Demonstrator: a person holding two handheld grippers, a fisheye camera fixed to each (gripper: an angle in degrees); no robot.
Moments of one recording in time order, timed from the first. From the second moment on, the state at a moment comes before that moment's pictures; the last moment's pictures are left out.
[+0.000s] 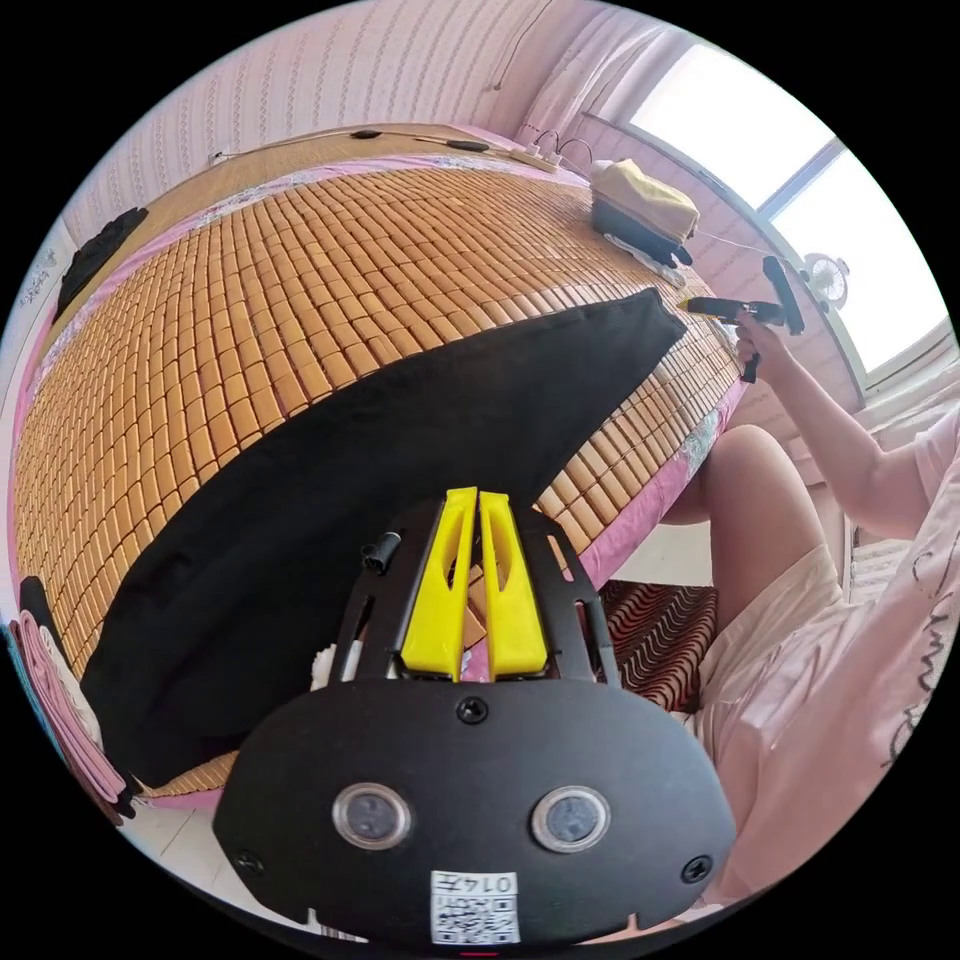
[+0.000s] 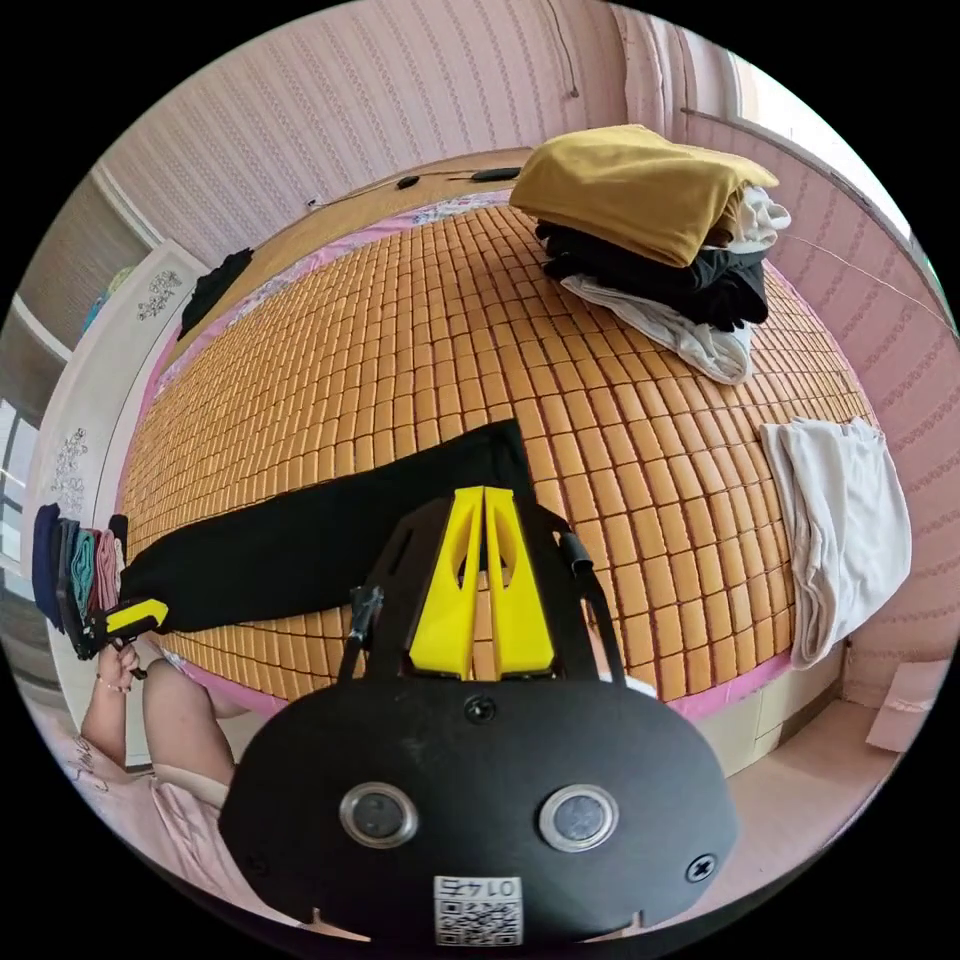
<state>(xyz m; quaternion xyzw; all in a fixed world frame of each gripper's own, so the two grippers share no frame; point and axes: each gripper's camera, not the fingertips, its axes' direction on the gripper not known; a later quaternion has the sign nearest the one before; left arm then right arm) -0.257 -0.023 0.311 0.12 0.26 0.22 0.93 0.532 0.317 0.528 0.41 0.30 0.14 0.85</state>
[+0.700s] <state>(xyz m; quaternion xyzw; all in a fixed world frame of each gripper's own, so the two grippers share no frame) -0.192 0.007 0.322 0.14 0.22 0.21 0.94 0.303 0.021 0.676 0.13 0.38 -0.28 0.87</state>
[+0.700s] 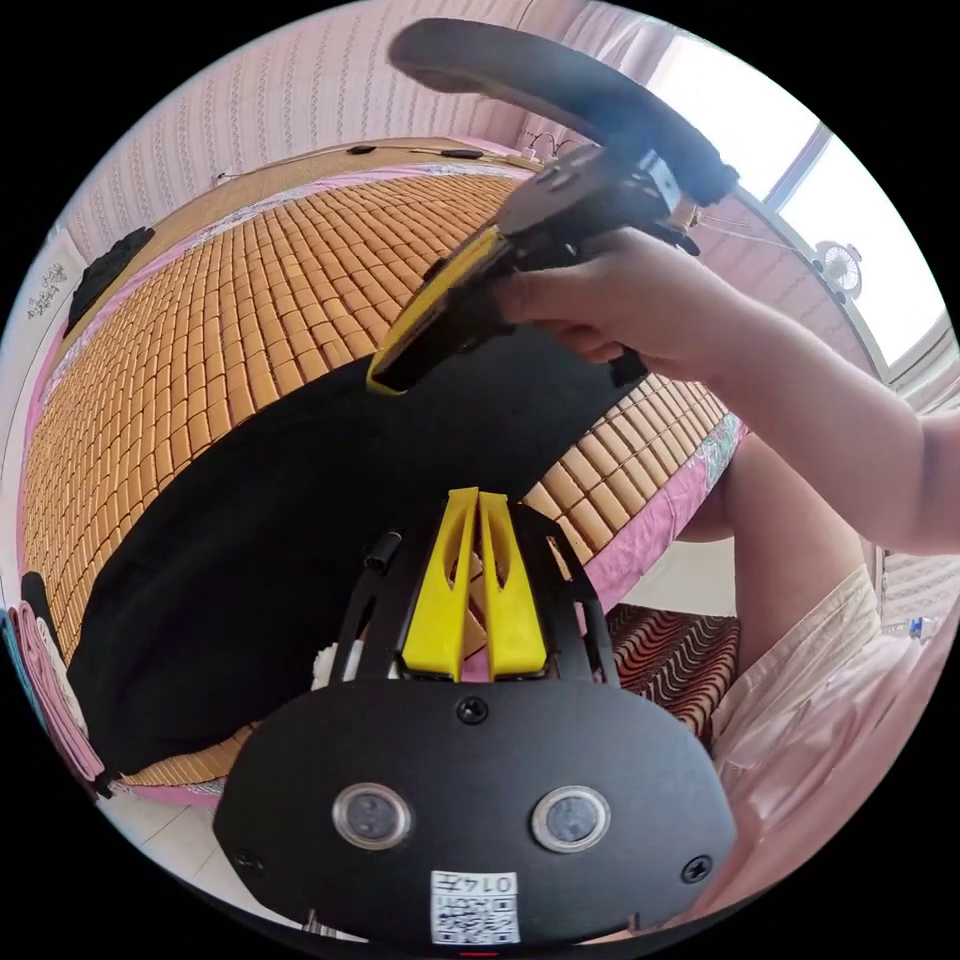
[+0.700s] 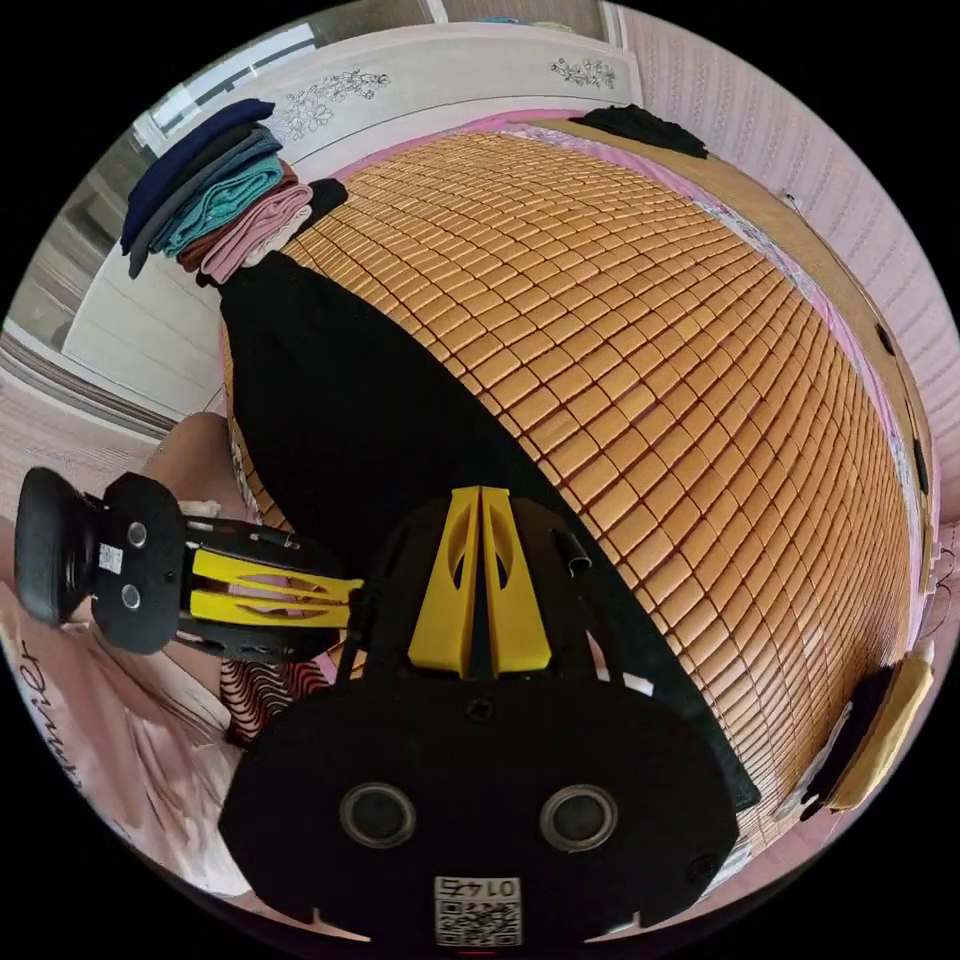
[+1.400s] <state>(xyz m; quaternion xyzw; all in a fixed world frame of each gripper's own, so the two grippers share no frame) -0.233 0.039 0.315 0.15 0.21 0.16 0.95 0.474 0.243 0.572 0.48 0.37 0.15 0.78</state>
